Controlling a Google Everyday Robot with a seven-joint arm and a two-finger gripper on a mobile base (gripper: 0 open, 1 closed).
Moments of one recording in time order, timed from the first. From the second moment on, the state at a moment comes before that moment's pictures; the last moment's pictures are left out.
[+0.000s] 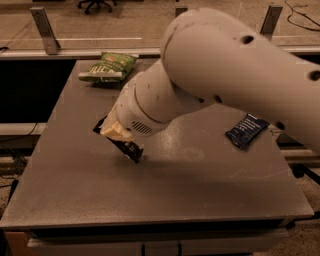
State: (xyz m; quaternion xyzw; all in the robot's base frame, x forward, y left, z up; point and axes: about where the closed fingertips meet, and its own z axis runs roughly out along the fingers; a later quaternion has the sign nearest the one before) arm 0.445 0.095 0.916 -0.64 0.67 0.13 0.35
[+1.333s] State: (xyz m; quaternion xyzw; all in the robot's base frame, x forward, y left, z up) arm 0.616 0.094 0.884 -0.64 0.65 0.03 0.40
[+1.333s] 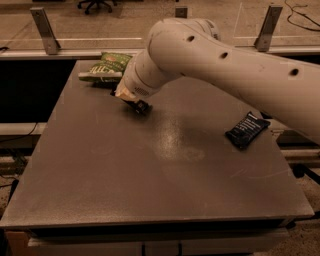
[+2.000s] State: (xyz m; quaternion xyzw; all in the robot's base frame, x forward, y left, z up) arm 0.665 0.106 0.873 -0.65 0.65 0.03 0.39
